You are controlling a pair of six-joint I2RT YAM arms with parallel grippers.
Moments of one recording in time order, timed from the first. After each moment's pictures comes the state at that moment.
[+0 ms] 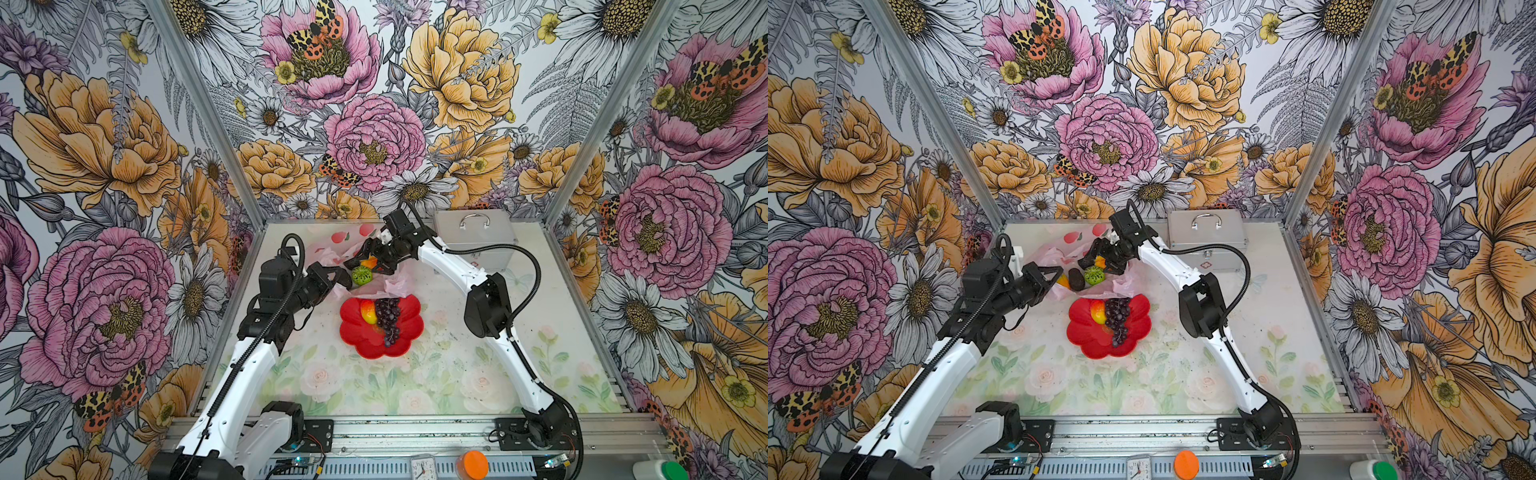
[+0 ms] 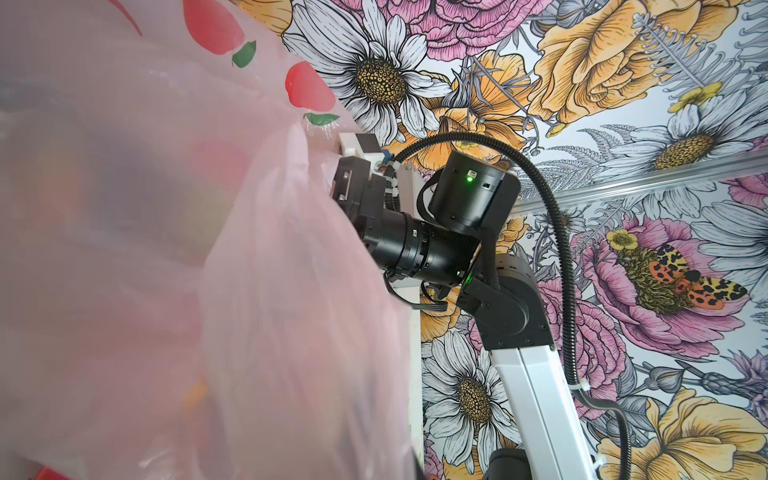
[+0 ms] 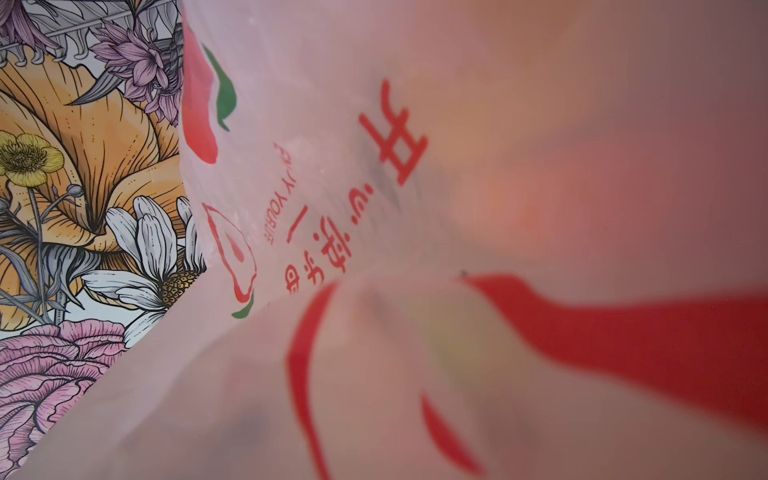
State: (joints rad) left arm -0.11 0.96 0.79 -0.19 0.46 -1.00; right arm 0.61 2.56 2.47 -0.81 -0.60 0.91
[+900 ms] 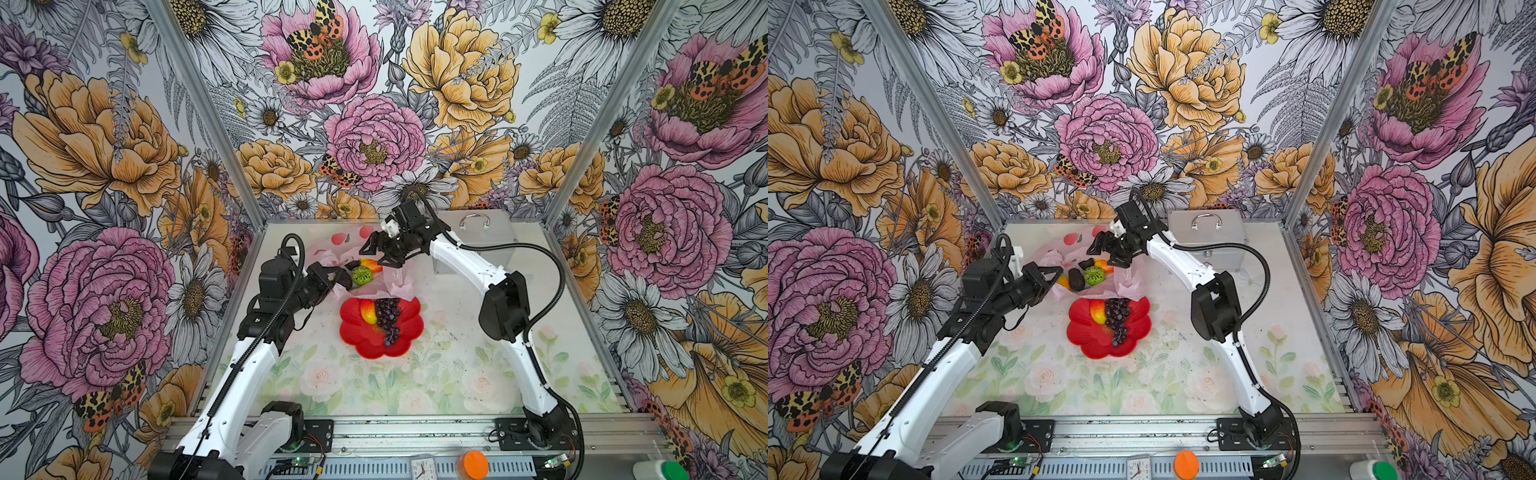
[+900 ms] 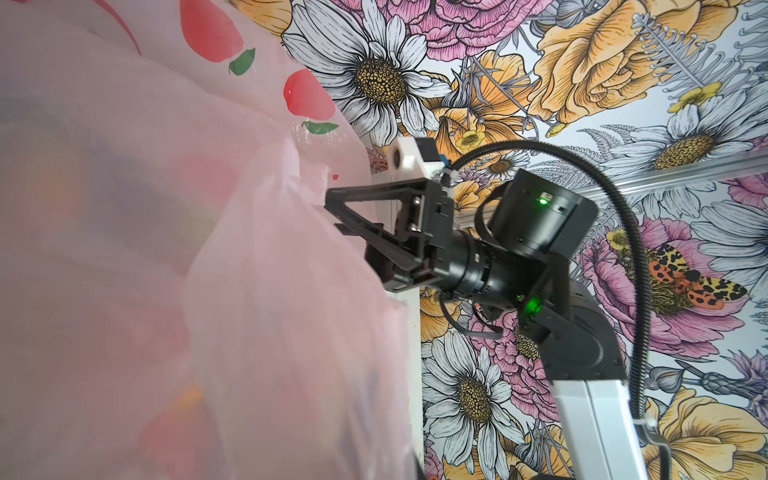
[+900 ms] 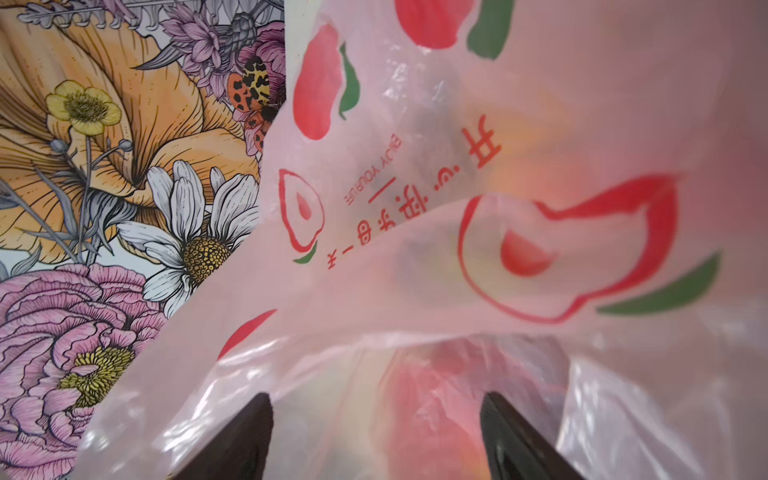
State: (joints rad) left arm -0.11 0.96 0.79 -0.19 0.46 -1.00; right arm 0.59 2.32 2.28 -0.80 -0.59 0.77
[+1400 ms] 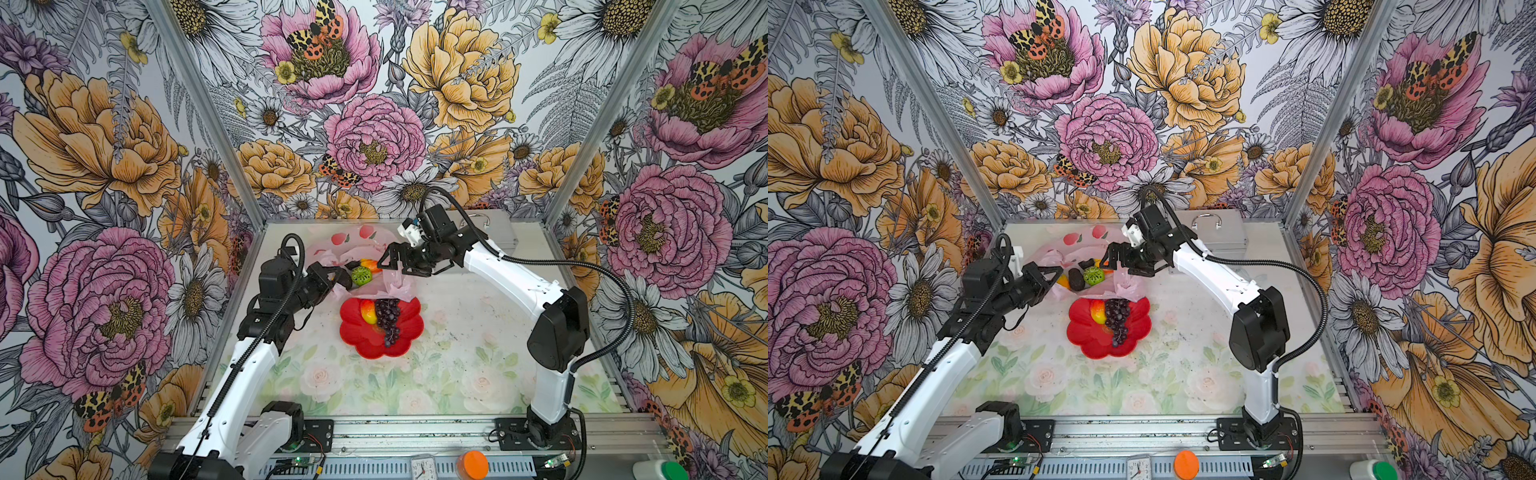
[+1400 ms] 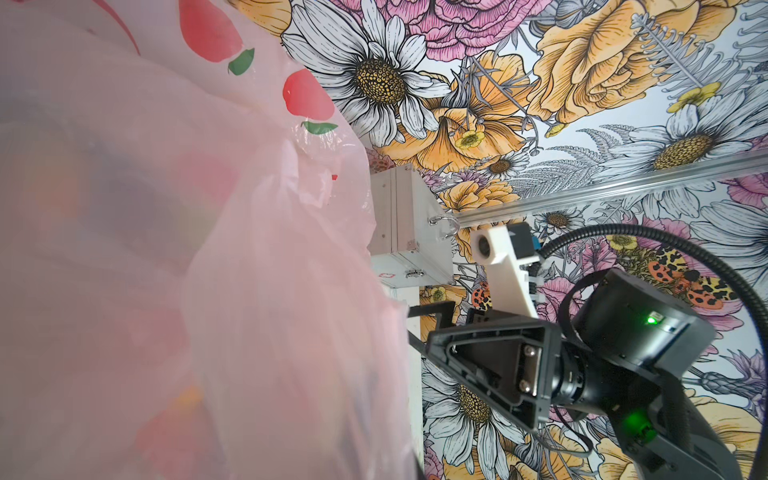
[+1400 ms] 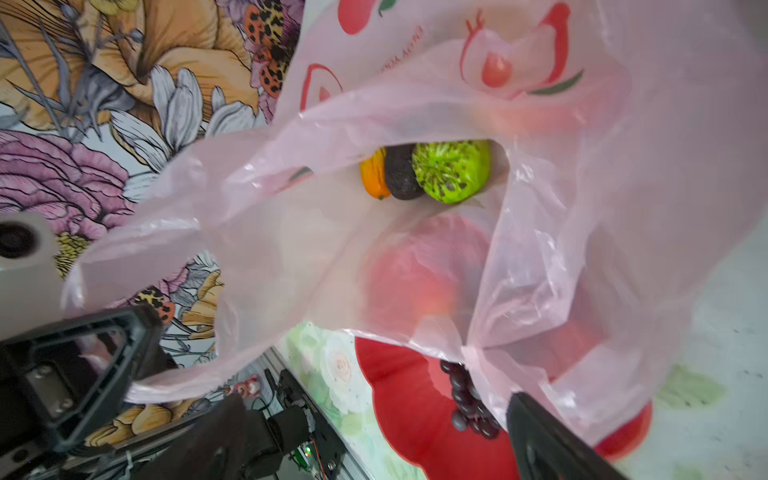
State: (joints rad) left arm -0.11 0.96 0.79 -0.19 0.46 -1.00; right arm 0.60 1.89 1.79 -0.82 -0.52 0.55
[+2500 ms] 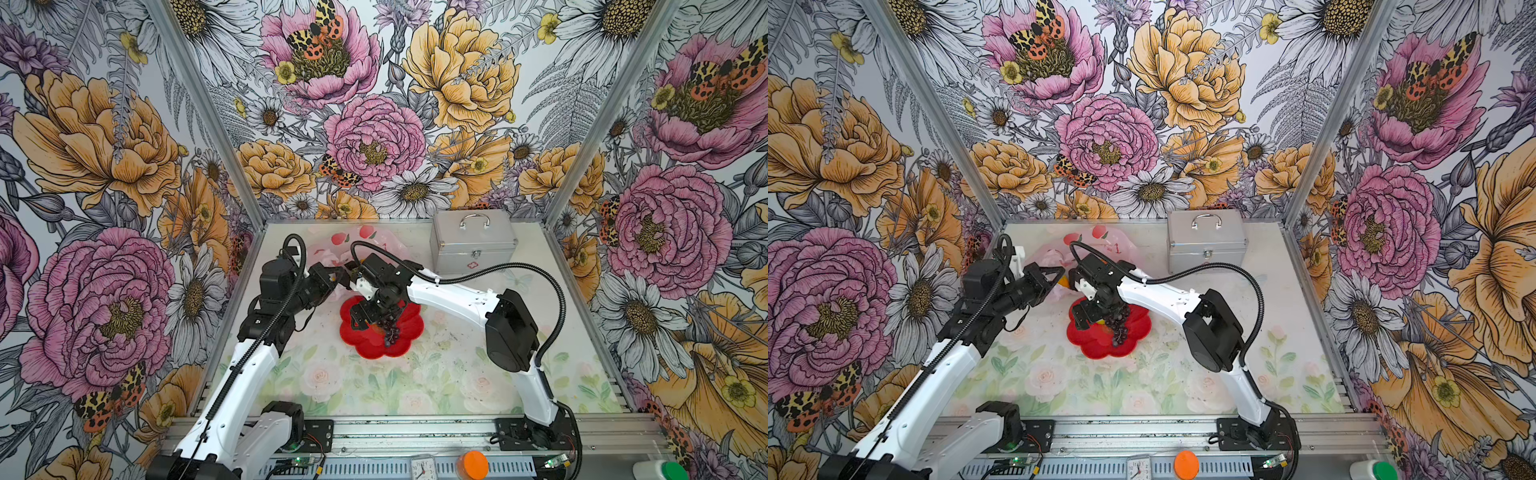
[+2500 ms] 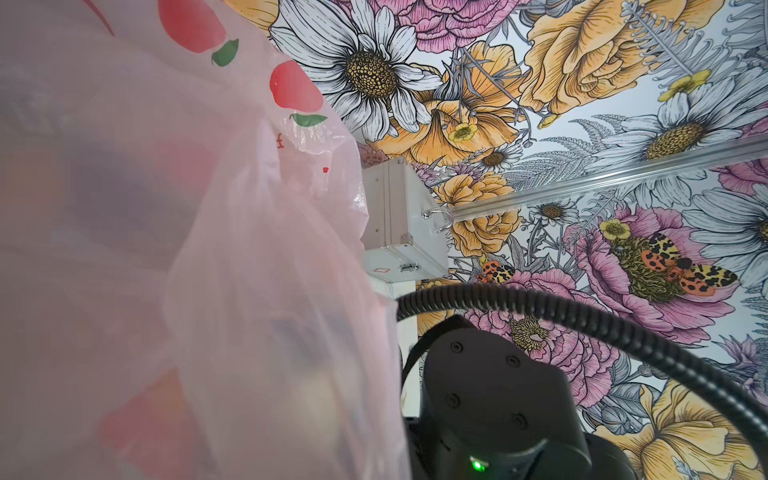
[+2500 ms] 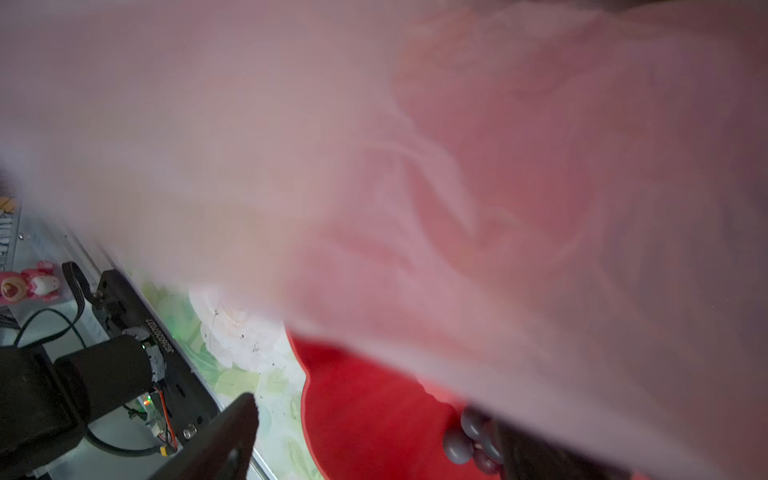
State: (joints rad) left arm -0.14 0.95 0.79 -0.19 0.46 -1.00; right arm 0.90 2.17 1.91 -0.93 -0.31 0.30
